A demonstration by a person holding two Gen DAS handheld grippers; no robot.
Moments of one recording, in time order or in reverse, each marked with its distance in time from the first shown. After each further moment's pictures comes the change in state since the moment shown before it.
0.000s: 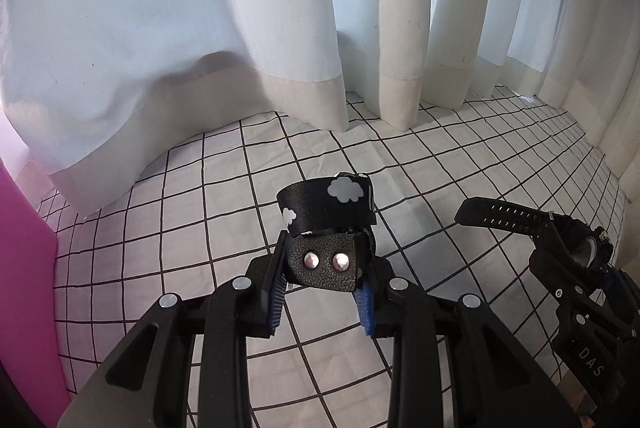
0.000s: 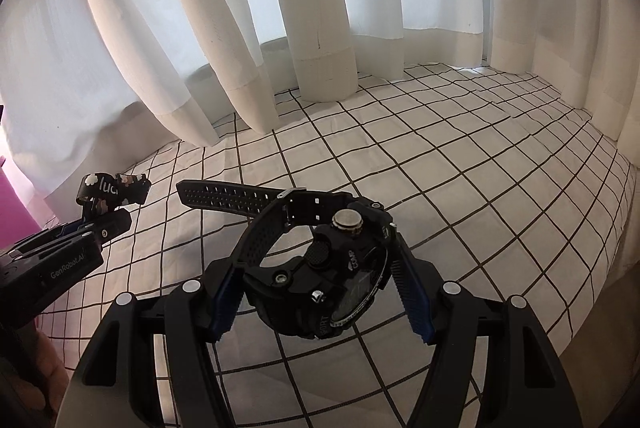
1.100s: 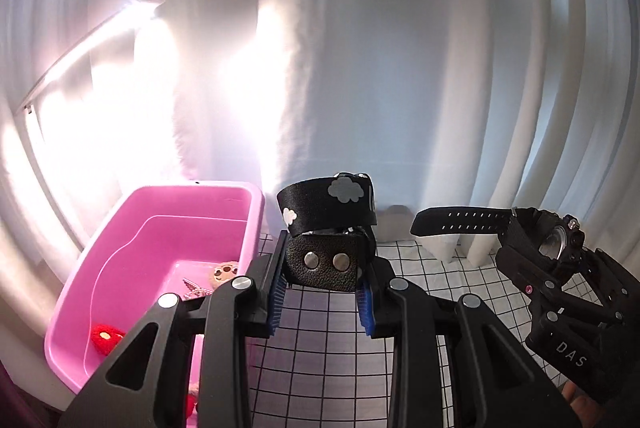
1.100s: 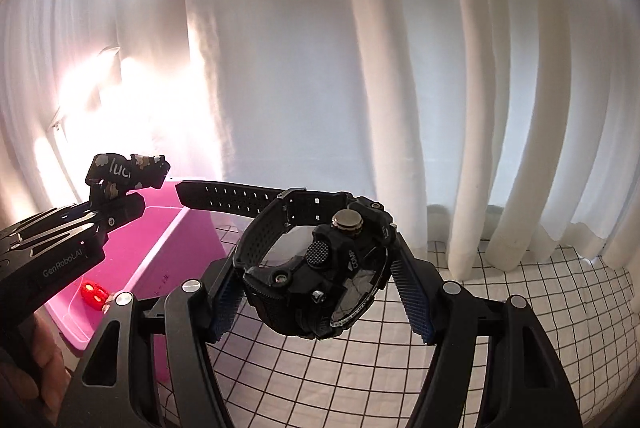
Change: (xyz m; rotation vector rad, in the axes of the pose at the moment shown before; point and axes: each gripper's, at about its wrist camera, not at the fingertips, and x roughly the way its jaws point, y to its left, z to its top) left arm -0.259 0.127 0.027 -0.303 -0.274 0.322; right arm -0.154 0.196 0.108 -0.439 -0.120 0.499
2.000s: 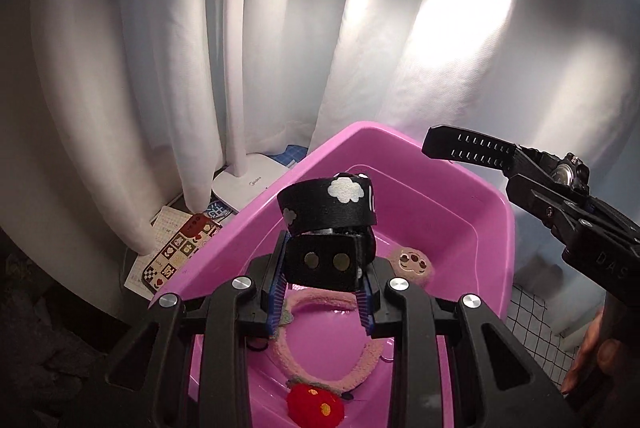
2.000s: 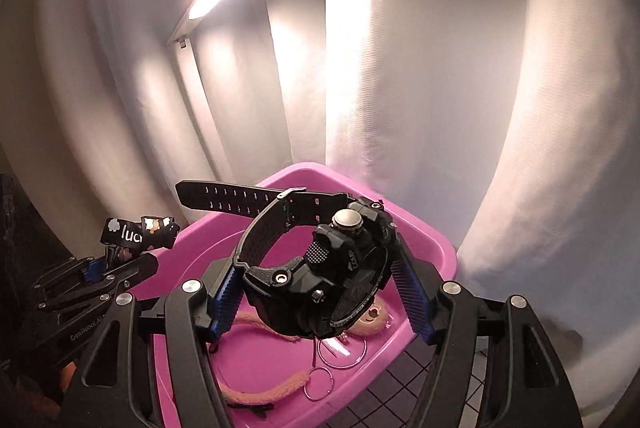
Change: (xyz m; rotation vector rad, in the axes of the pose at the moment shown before) left arm 0.014 0.204 -0.036 -0.478 0.167 0.424; right arm 0.174 0.206 0.077 -0.385 0.259 0.523
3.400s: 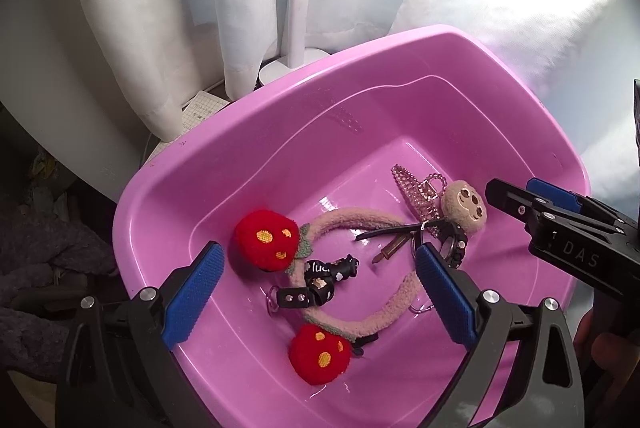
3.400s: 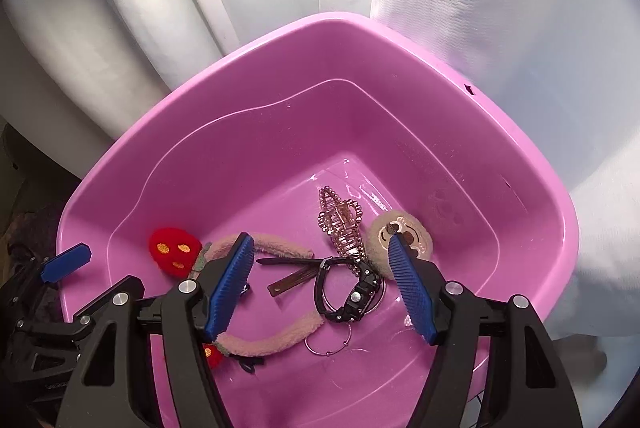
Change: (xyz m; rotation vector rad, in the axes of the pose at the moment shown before) left arm 0.048 0.004 -0.027 -0.187 0.295 0.175; right arm 0.111 -0.001 -0.017 -0.073 0.420 0.113
